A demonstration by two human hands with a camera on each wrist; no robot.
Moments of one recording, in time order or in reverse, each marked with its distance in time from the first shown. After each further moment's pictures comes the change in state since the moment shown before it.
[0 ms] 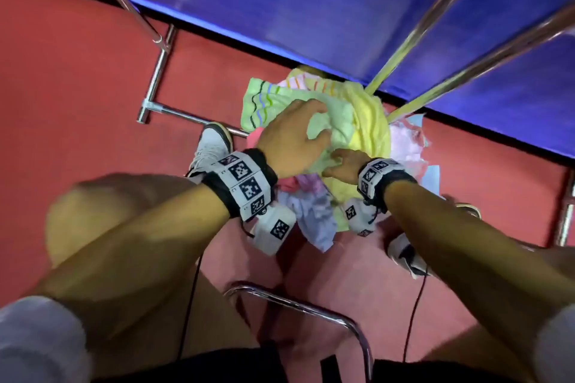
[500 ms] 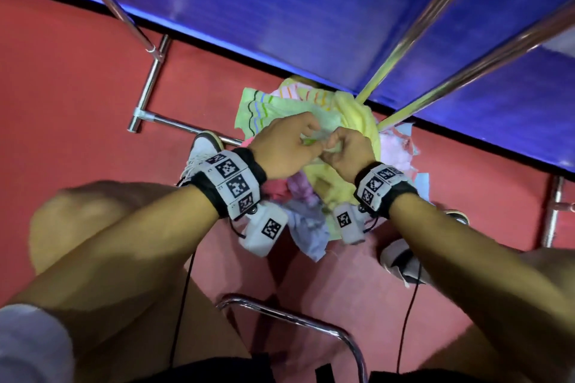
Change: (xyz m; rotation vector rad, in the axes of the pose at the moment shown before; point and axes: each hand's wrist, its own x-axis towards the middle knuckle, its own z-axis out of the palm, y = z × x) left_hand 0.011 -0.006 -0.005 -0.028 -0.159 -0.071; right_hand -0.021 -0.017 -0.019 0.425 0.464 -0.191
